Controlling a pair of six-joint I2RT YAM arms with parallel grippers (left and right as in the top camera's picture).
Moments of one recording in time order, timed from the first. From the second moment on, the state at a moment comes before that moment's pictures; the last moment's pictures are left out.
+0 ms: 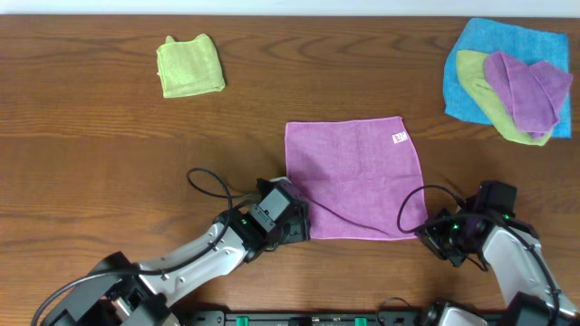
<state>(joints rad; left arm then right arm) -0.82 1.49 0.60 -0.17 0.12 -0.95 -0.37 1.31 0.48 -0.66 -0.33 0.45</state>
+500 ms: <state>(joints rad) -0.89 1.58 0.61 -0.08 0.17 -1.06 -0.37 1.31 0.48 -0.66 -0.33 0.44</state>
